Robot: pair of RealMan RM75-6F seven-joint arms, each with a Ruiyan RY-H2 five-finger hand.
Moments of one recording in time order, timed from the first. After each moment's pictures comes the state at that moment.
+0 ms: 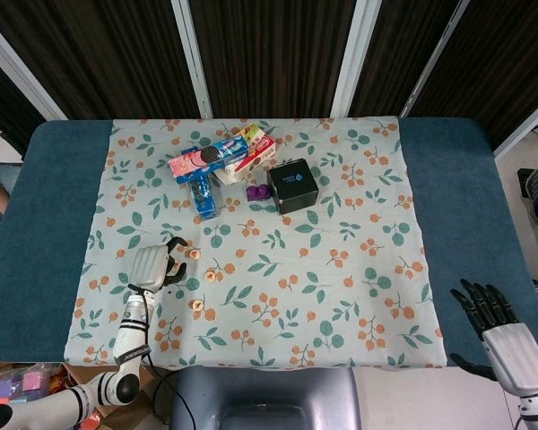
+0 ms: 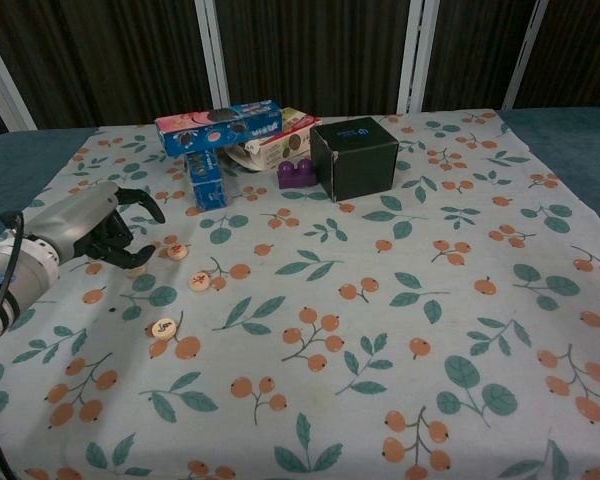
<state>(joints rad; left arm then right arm) -0.57 -1.82 -0.30 -1.18 1.11 1.09 0.22 0.00 -1.08 -0.08 -1.53 -1.77 1.60 0.05</state>
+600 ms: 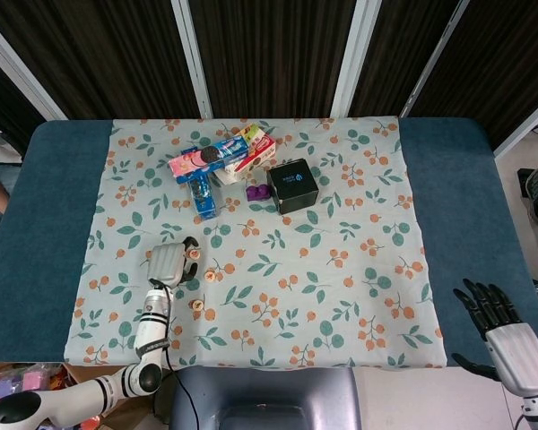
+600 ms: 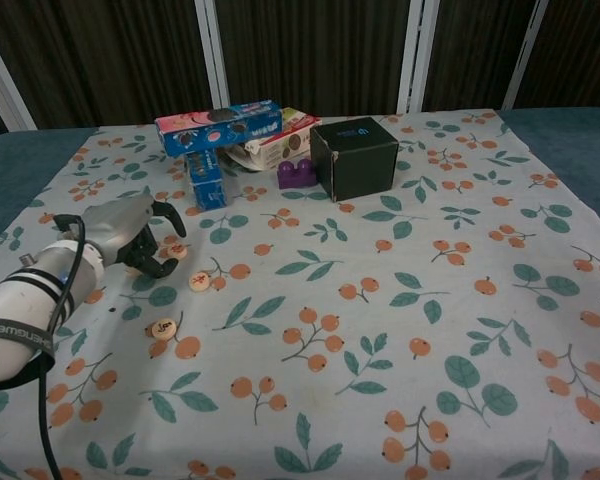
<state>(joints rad) -0.66 -1.93 -0.33 -1.11 0.96 1.07 0.44 0.00 -1.07 -0.08 -1.53 -1.78 1.61 0.07</state>
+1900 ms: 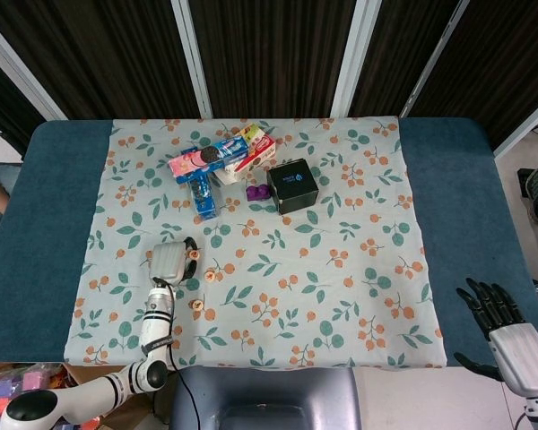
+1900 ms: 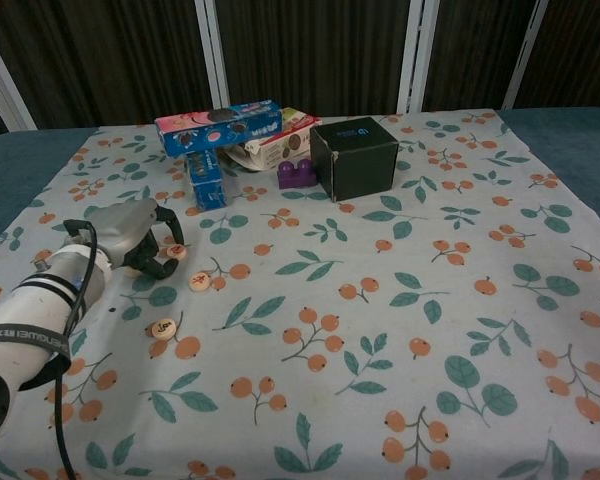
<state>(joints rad) -0.69 -1.99 -0.33 -0.98 0.97 1.07 0.43 0.00 -1.07 -0.08 -1.53 -1.78 1.62 0.09</state>
